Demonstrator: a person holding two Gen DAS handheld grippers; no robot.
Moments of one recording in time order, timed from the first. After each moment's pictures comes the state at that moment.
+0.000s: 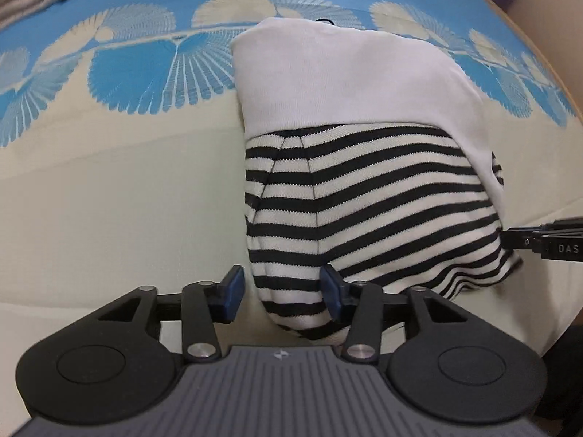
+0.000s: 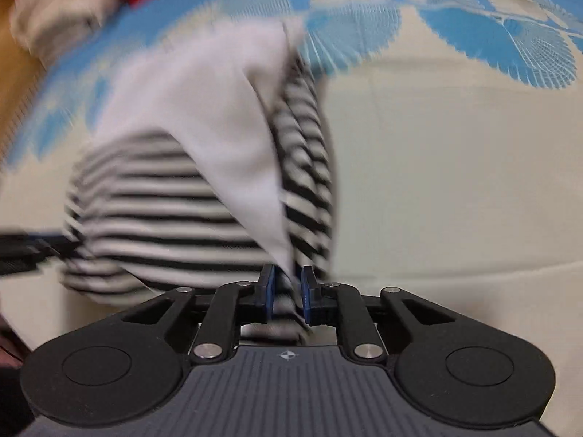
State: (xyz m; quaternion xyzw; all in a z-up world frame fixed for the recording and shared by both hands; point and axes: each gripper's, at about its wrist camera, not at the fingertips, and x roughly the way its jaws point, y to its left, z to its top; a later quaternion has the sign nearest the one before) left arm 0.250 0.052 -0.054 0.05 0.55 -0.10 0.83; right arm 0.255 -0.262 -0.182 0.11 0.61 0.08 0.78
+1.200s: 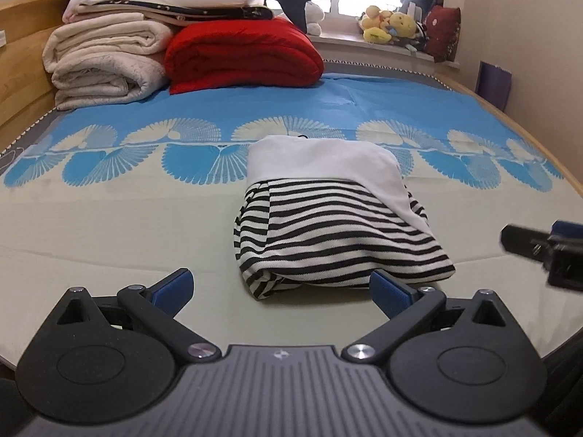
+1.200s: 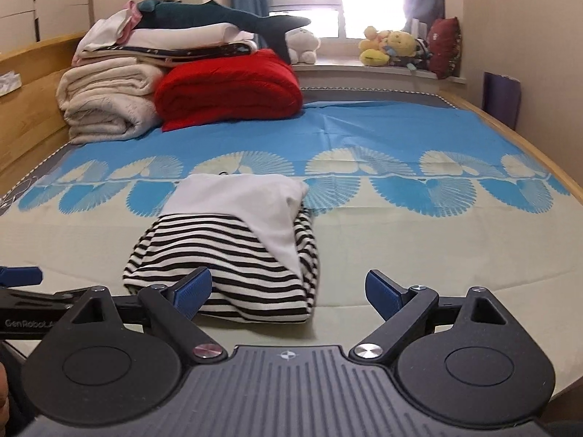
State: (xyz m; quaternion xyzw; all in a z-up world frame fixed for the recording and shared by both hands) left arm 0.051 0.006 0.009 0.03 0.34 -0.02 0.94; right arm 0.070 -0.228 -0.055 0.08 0.35 0.04 0.93
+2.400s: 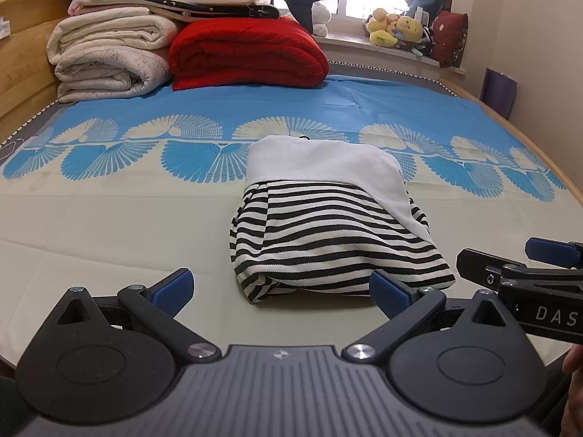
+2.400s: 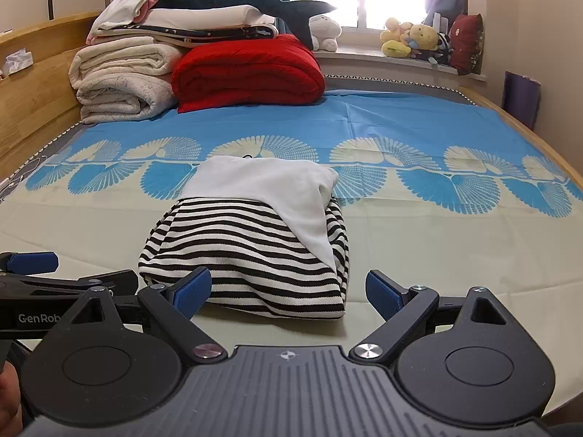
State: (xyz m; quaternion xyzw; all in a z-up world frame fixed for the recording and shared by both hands) left arm 0.059 0.006 0.006 0.01 0.34 -0.02 0.94; right arm 0.086 -0.199 -0.063 0.06 0.36 0.06 0.93
